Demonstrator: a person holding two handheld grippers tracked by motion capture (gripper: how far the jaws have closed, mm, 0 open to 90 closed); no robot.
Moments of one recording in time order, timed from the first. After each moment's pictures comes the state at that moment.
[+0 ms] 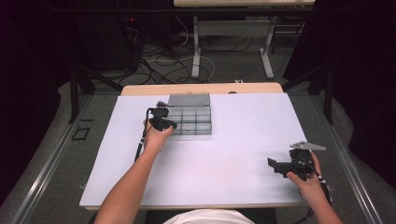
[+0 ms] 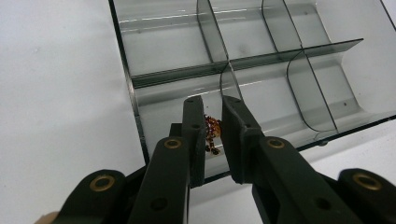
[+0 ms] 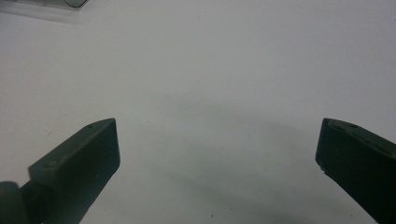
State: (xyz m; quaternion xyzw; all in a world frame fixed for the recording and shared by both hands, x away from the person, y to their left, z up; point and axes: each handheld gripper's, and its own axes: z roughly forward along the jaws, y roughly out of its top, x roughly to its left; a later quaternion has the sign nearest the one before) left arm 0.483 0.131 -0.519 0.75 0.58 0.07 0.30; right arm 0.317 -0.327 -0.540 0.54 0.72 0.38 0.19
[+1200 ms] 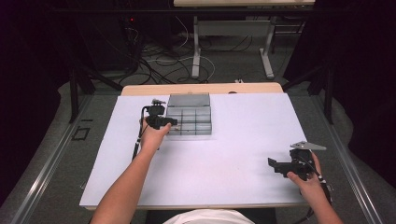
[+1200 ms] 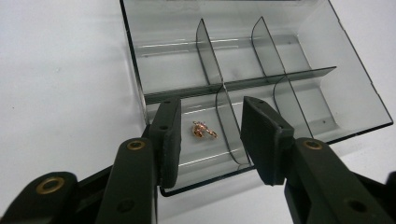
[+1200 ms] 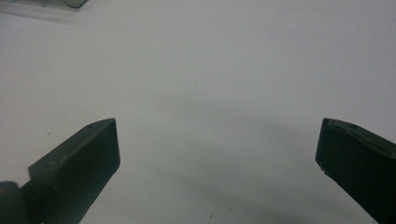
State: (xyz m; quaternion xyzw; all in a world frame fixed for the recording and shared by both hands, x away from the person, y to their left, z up) left arm 0.477 0.142 -0.504 0.73 0.59 0.08 0.34; right arm 0.317 -0.327 -0.540 0.54 0.72 0.39 0.19
